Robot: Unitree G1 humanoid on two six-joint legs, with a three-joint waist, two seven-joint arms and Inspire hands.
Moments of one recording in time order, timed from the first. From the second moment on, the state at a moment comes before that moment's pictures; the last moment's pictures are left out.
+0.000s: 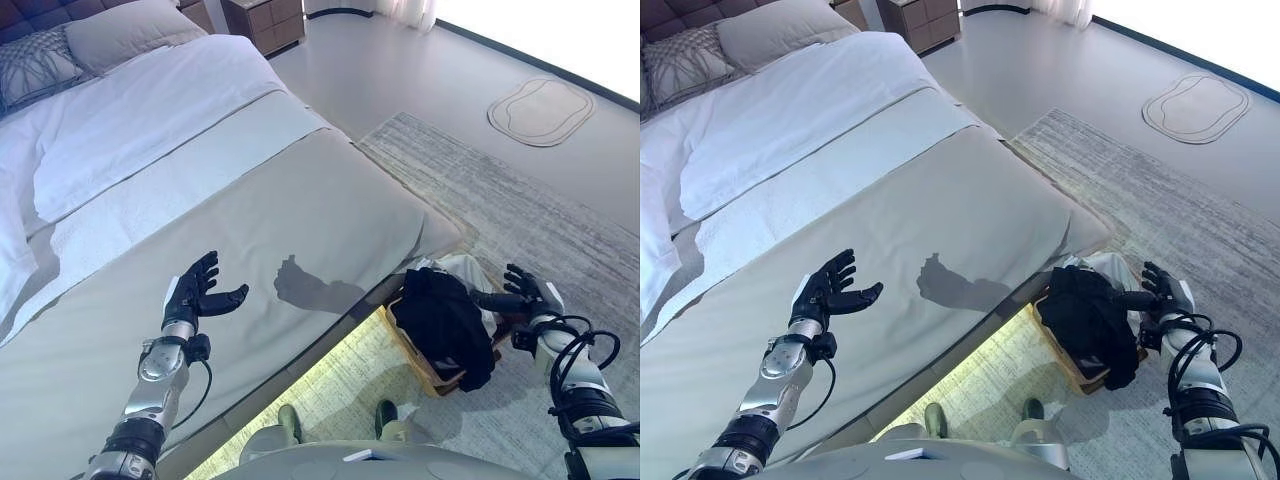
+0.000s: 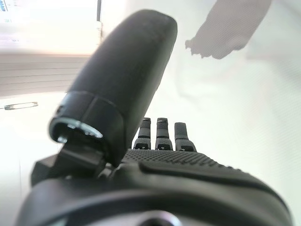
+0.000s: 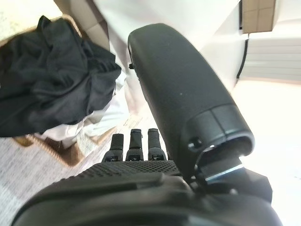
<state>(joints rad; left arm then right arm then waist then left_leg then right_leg) 0.00 0.40 -0.09 0.53 -0.39 -0.20 0.07 -0.12 -0.56 -0.06 0.70 0.30 0.03 -0.09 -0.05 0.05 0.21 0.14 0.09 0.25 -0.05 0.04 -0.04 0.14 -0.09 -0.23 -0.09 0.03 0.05</state>
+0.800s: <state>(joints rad) 0.08 0.36 -0.12 0.54 -0.19 -0.19 -0.07 0.01 -0.53 0.17 0.32 -0.26 -0.09 -0.08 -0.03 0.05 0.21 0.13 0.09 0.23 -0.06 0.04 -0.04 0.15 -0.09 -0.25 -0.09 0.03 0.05</state>
